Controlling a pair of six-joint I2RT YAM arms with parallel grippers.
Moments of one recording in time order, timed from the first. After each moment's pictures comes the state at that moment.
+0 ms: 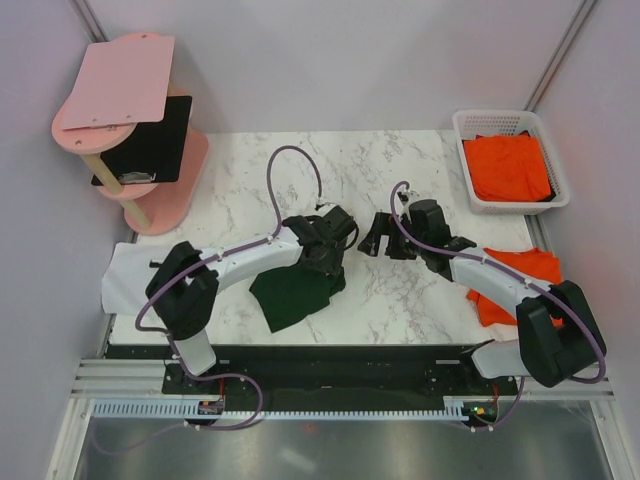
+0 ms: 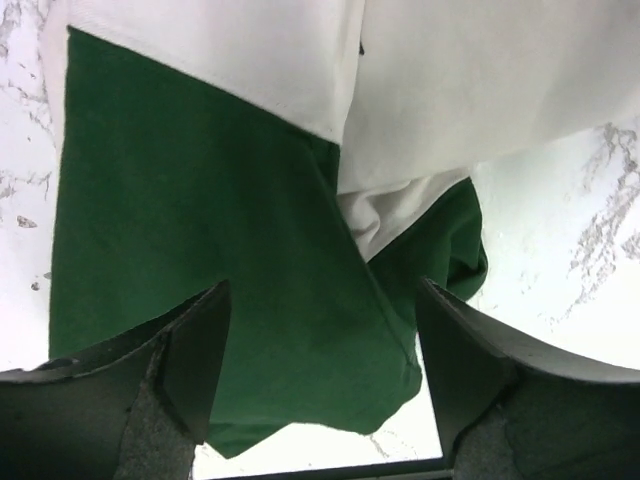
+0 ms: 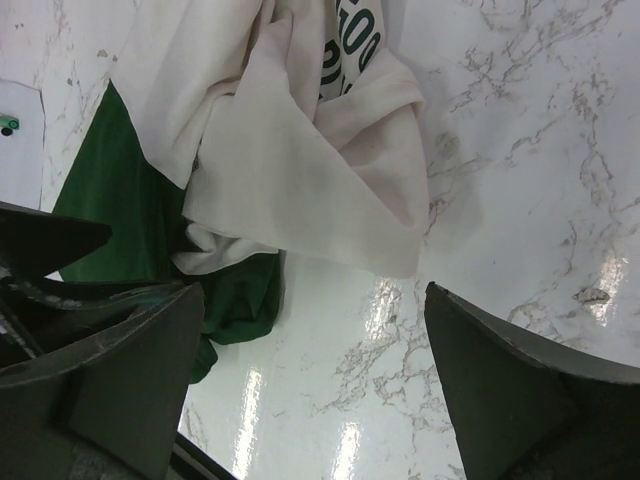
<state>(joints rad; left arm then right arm) -0.87 1.71 1.26 -0.72 -0.35 -0.57 0.43 1.37 0.74 -0.03 -0.26 0.54</state>
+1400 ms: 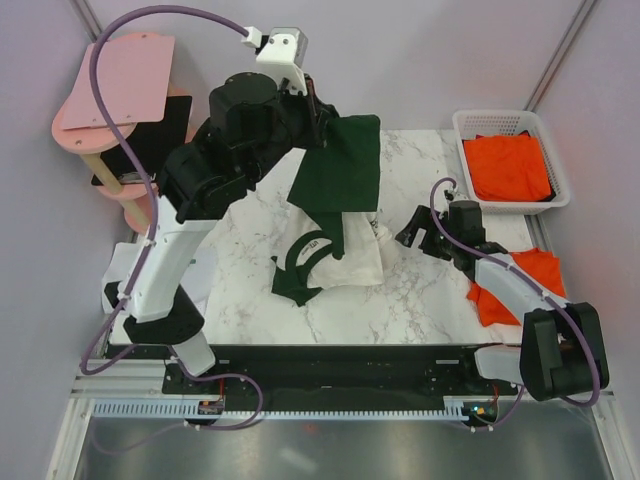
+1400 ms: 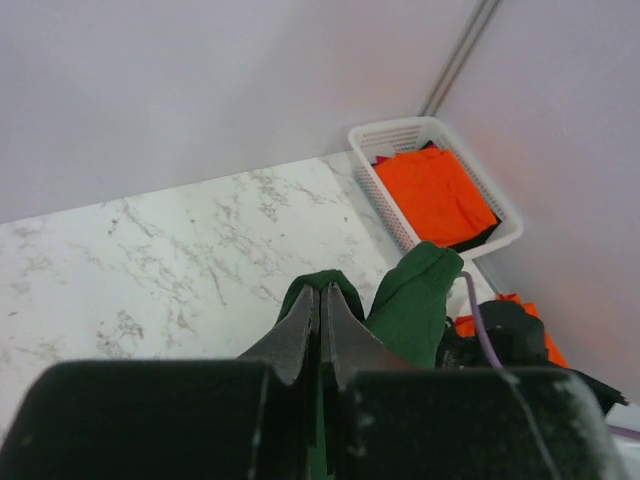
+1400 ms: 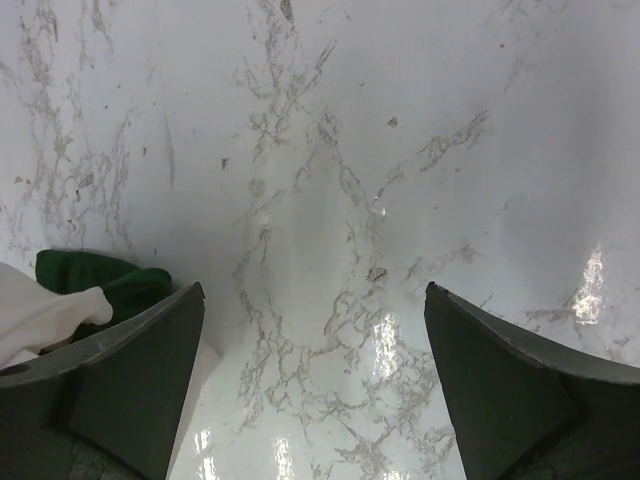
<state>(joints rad) -0.89 1.73 2.56 -0.95 -0.38 -0.30 0.16 1.28 0.66 -0.08 -0.21 0.53</state>
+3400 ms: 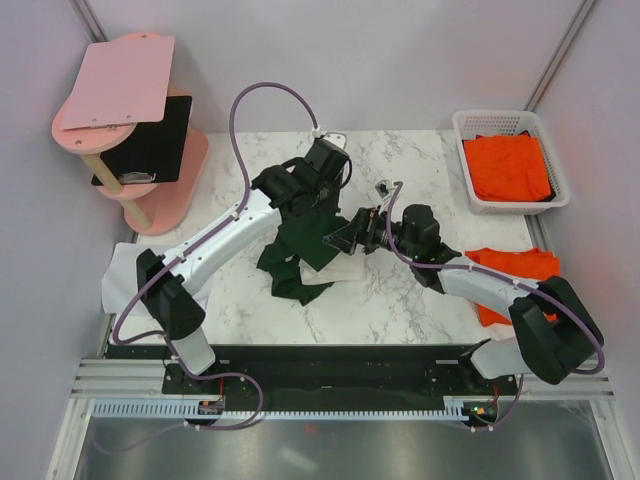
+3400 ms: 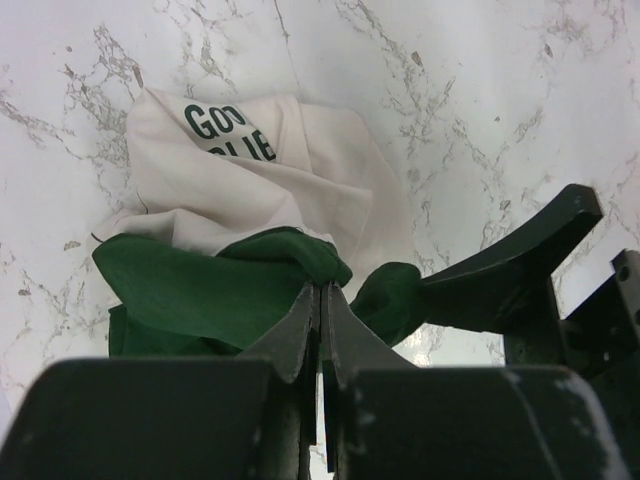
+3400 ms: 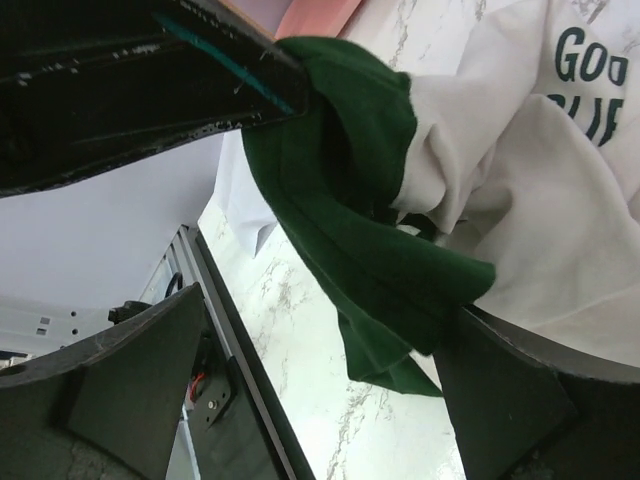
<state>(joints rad) -0.80 1.71 1.75 -0.84 -0.31 -0.43 0.55 1.37 0.65 0.56 -0.48 0.73</state>
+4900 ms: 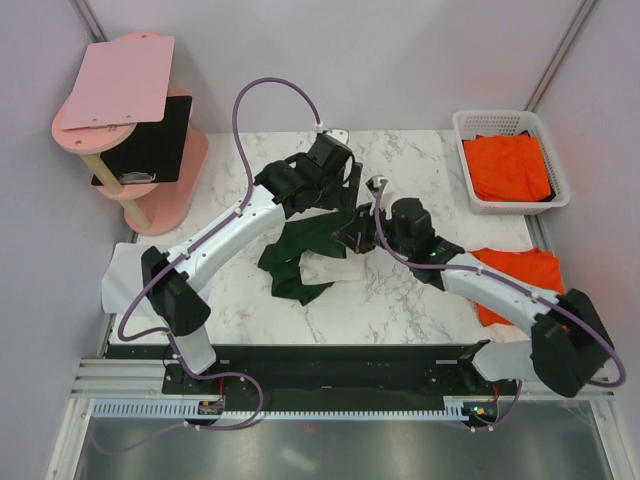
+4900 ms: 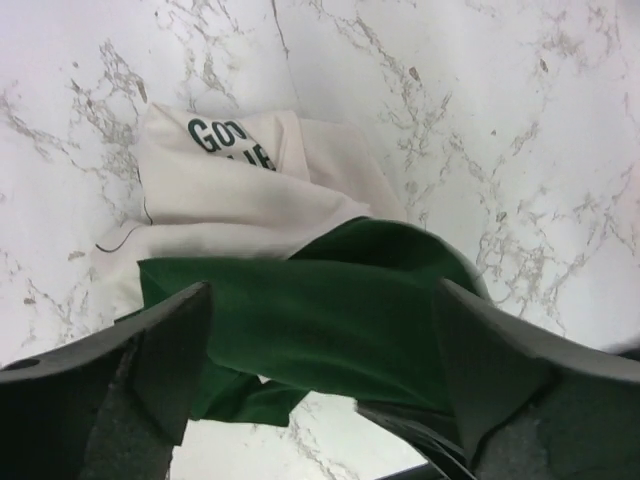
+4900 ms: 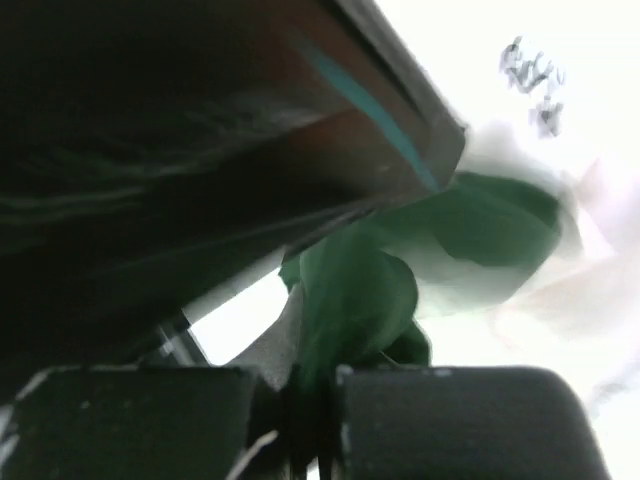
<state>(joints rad) -0.80 1.76 1.83 -0.86 -0.31 -0.42 0.65 1.35 0.79 0.26 -0.31 0.55</state>
